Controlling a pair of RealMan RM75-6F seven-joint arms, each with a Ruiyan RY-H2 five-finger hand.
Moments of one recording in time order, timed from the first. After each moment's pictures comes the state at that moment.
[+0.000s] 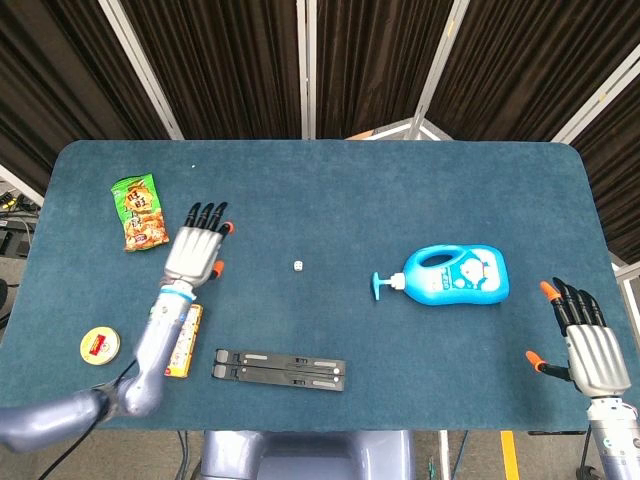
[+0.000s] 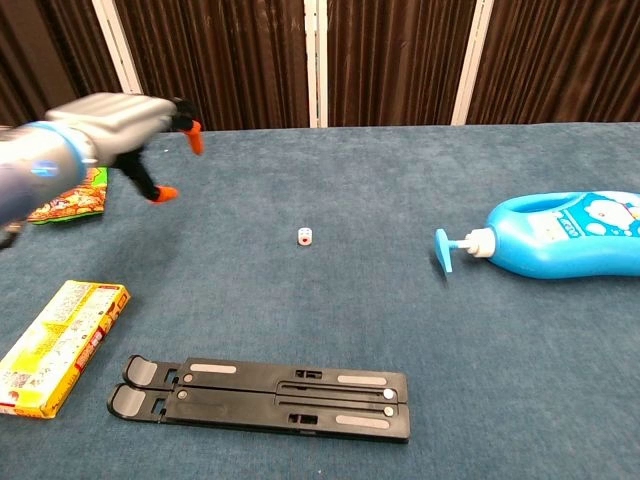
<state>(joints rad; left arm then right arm) -0.74 -1.67 -0.38 -1.42 0.92 1.01 0.82 0.11 -1.16 0.06 -1.53 -1.49 1.44 0.10</state>
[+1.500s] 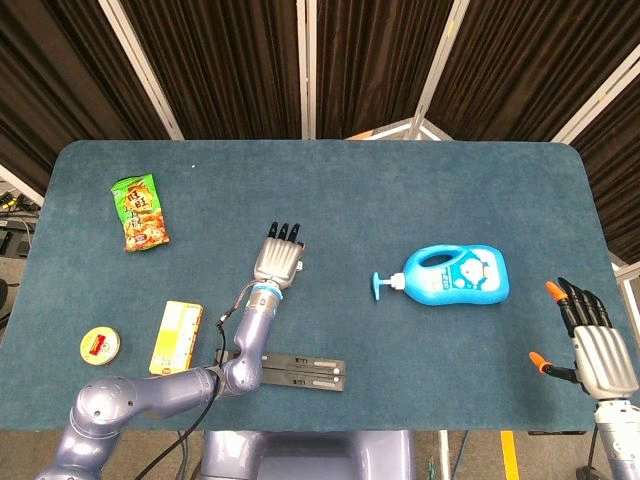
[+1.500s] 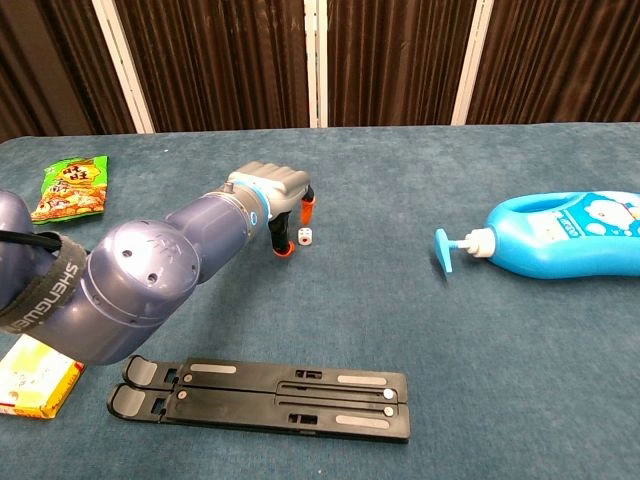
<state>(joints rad) -1.14 -2.06 -0.39 -0.94 0.53 0.90 0.99 0.10 -1.13 0.06 -1.55 -1.51 1.45 0.17</state>
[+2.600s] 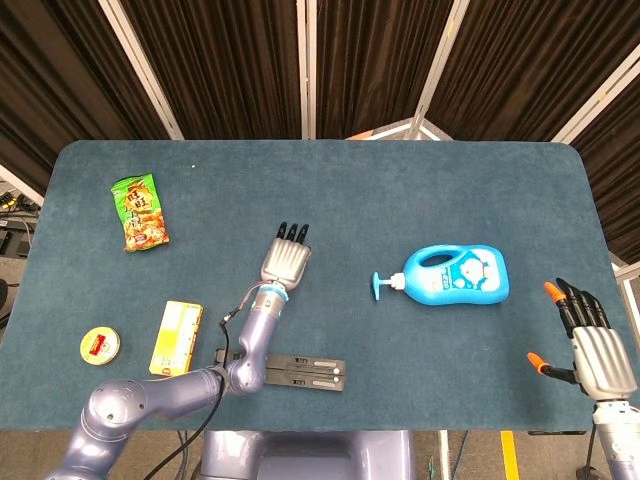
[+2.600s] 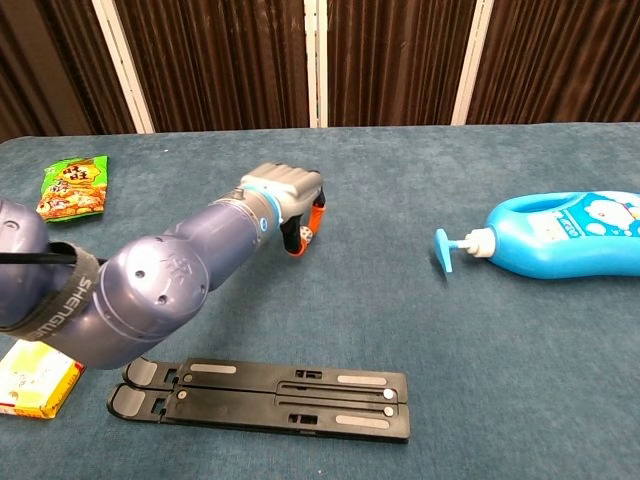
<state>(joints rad) -1.15 -2.09 -0.37 -0.88 0.62 0.88 0.88 0.10 -1.13 0.06 -1.55 -1.52 1.46 0.19</state>
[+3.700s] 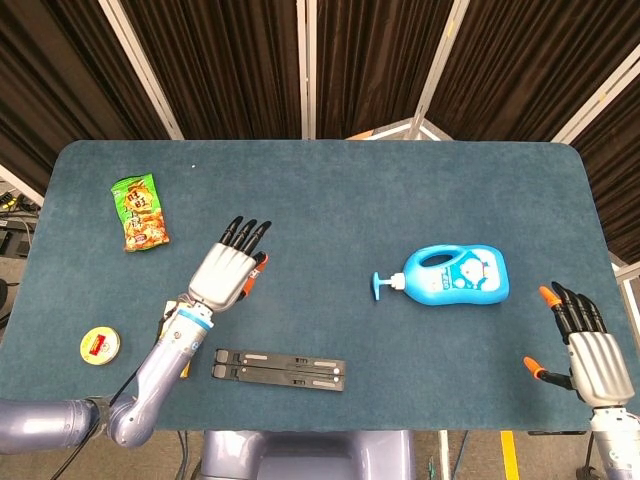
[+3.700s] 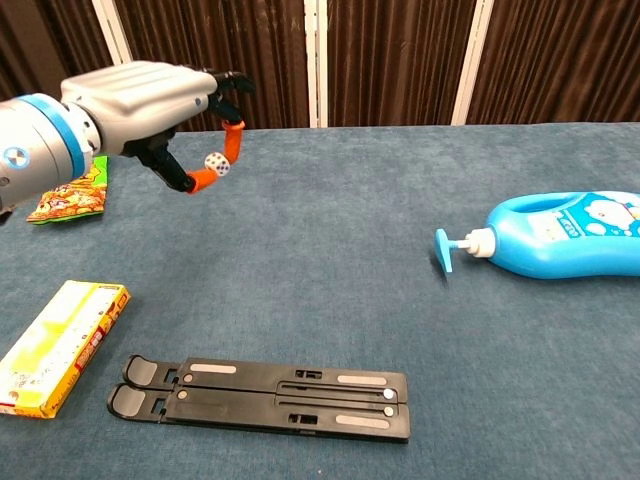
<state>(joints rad) -0.83 -1.50 -0.15 -1.73 1.05 1.20 0.74 0.08 -1.13 0.04 -1.57 -1.56 1.50 0.15</state>
